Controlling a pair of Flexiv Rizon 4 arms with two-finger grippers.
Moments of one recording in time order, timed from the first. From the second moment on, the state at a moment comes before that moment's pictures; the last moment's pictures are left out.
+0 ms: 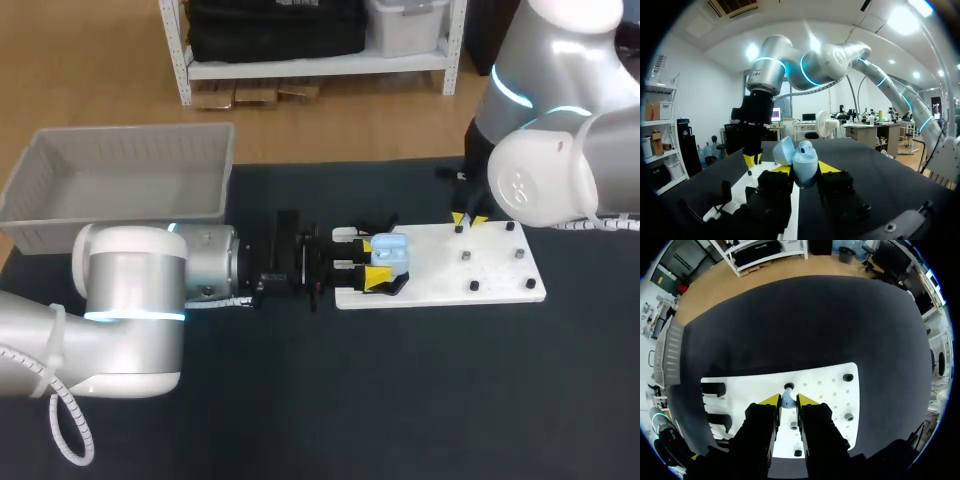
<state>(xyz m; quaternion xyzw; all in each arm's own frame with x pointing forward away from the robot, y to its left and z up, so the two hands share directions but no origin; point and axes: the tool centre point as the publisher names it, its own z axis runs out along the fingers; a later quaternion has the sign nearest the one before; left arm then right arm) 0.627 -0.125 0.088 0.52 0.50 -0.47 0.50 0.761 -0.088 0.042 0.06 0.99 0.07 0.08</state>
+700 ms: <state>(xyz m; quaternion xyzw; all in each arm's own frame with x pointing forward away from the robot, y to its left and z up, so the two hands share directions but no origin) 0.627 -0.125 0.088 0.52 0.50 -0.47 0.50 0.672 -0.065 0.158 -0.03 1.00 0.07 0.05</state>
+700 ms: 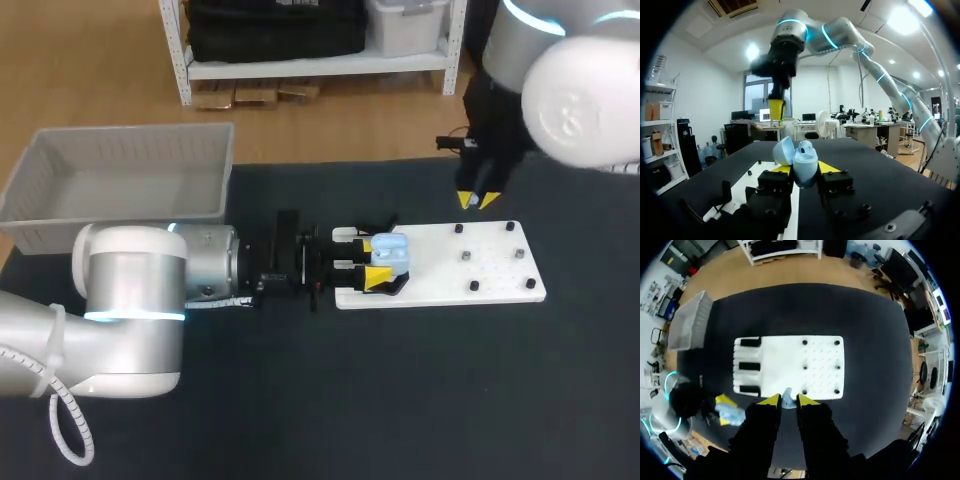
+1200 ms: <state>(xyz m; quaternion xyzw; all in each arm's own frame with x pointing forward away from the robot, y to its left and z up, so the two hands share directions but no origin) 0.627 -0.125 0.088 0.52 0.50 -0.47 0.50 0.616 -0.015 0.200 -0.09 0.99 0.07 0.05</state>
